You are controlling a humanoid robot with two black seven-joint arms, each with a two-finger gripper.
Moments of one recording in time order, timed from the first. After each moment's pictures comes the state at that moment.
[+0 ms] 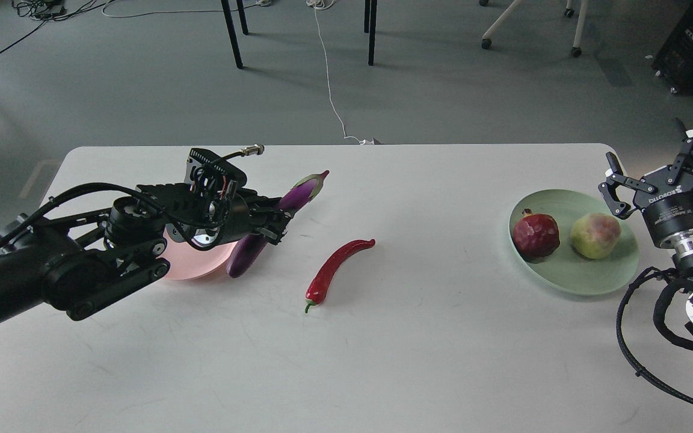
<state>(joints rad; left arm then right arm) -0.89 0.51 -0.29 -1.14 1.86 -0.26 -0.09 0.40 -0.55 0.90 0.85 0.04 0.49 0.49</state>
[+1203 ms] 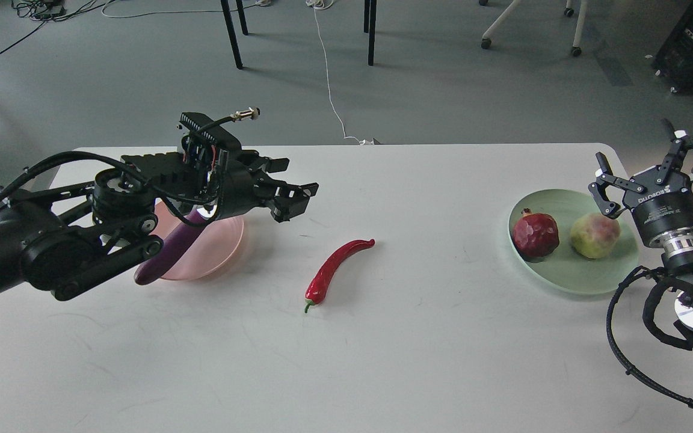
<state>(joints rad) -0.98 0.47 -0.28 -1.24 1.86 -0.22 -0.12 0.41 -0.53 0.89 0.84 0.03 0.49 0.49</state>
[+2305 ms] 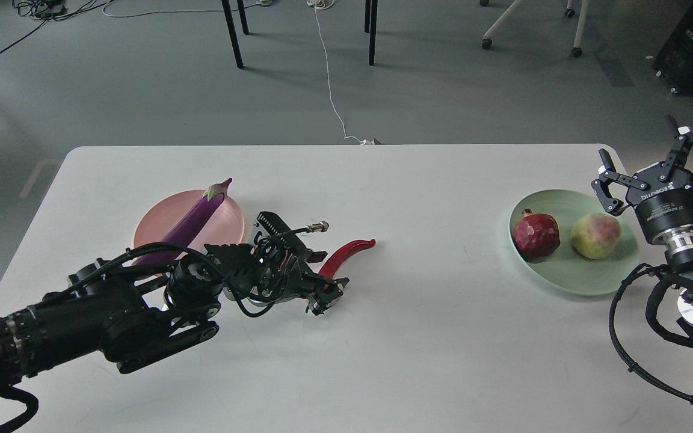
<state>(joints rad) -0.78 0.29 -0.22 -1.18 2.06 -0.24 -0.05 0.42 -0.53 0.89 0.83 0.03 0.49 0.49</state>
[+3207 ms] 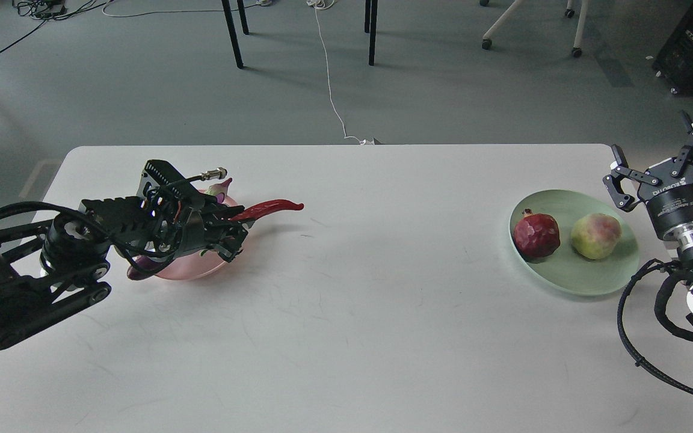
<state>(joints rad) -0.82 0.69 -0.31 -1.34 2.06 -0.24 -0.08 0.44 -0.54 0.89 0.80 0.03 0.49 0.49</state>
